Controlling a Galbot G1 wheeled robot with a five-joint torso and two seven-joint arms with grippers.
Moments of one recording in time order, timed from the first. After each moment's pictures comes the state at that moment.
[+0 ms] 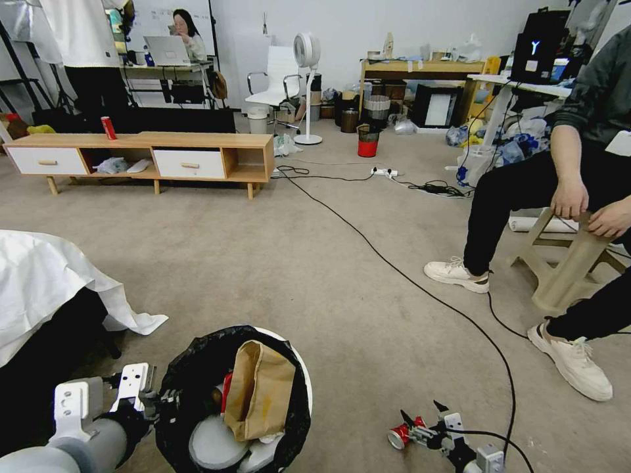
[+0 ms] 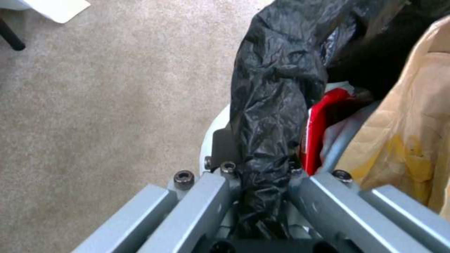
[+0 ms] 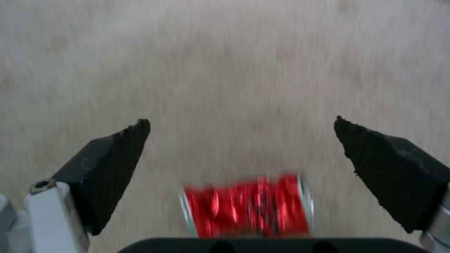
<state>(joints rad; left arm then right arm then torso) 1.69 -0.81 -0.80 -2.48 -1.37 0.74 -0.68 -1.35 0.98 0.21 1.45 0.57 0.08 -0.07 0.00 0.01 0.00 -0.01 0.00</state>
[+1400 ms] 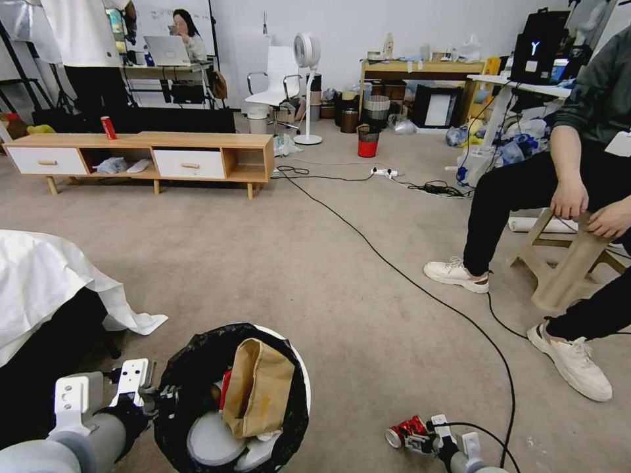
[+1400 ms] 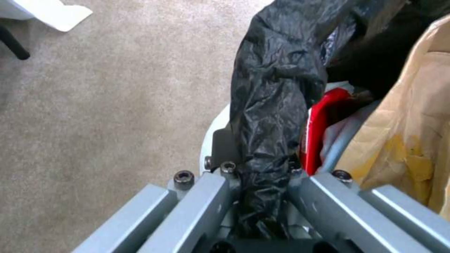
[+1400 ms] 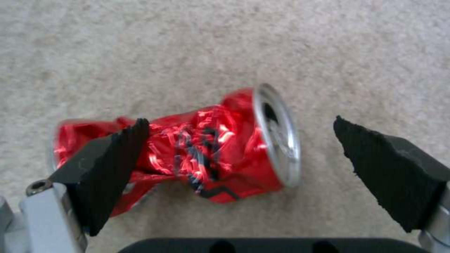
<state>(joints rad) 1.68 -0.78 -0.81 -2.47 -1.38 0.74 -0.67 -1.13 1.07 0.15 1.11 0.51 -0.09 -0.15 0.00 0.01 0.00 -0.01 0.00</state>
